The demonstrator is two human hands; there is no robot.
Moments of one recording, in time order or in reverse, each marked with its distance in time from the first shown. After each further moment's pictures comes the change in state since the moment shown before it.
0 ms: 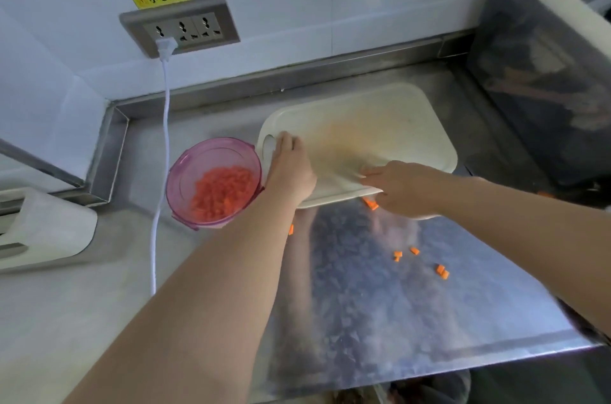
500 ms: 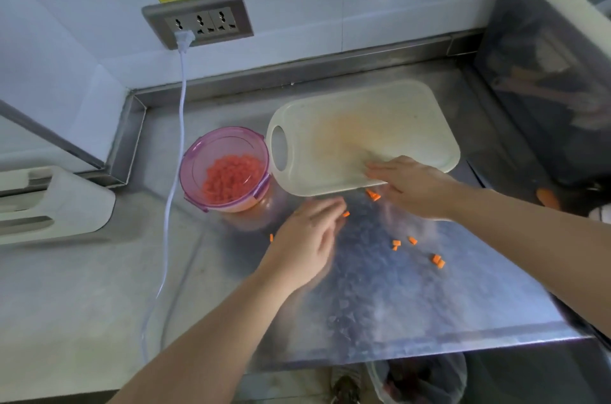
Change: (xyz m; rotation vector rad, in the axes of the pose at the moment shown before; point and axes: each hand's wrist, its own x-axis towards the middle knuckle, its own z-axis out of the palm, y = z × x) left_hand -0.129 -0.014 0.016 -0.166 0.072 0.466; right_hand -0.008 0.012 0.026 0.216 0.231 -0.040
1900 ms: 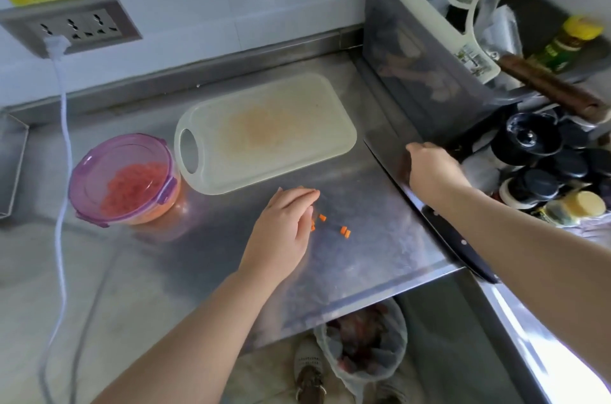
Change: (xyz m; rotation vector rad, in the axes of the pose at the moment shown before) left_hand 0.021 0.079 0.040 -0.156 -0.007 -0.012; right_hand -0.099 0.094 0.011 0.024 0.274 0.754
